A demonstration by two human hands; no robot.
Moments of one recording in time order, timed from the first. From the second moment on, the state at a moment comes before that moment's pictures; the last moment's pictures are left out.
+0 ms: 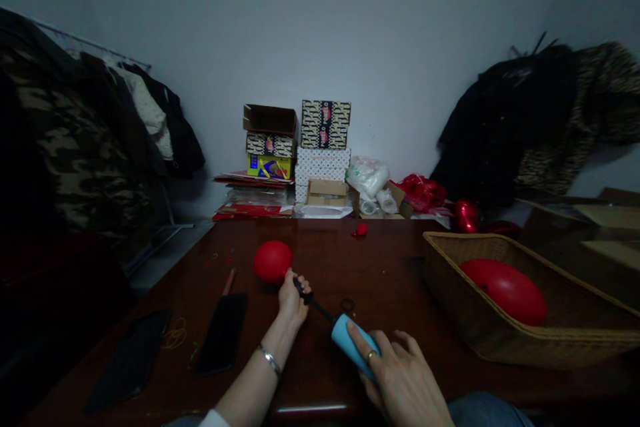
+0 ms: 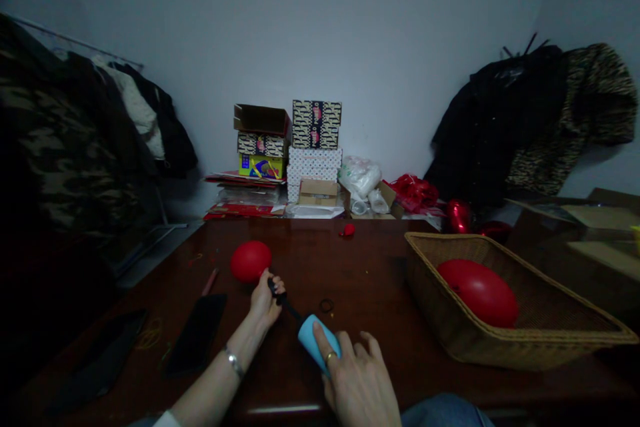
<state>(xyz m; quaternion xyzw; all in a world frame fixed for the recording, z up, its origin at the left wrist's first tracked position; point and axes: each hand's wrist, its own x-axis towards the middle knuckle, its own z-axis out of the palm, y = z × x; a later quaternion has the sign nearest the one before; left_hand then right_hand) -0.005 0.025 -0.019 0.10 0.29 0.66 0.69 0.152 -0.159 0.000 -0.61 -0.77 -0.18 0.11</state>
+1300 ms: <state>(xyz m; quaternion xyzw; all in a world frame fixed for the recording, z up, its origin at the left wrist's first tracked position) -0.019 0.034 -0.016 0.10 0.29 0.68 0.67 0.165 -0.165 -0.006 -0.57 -0.78 -0.23 0.12</state>
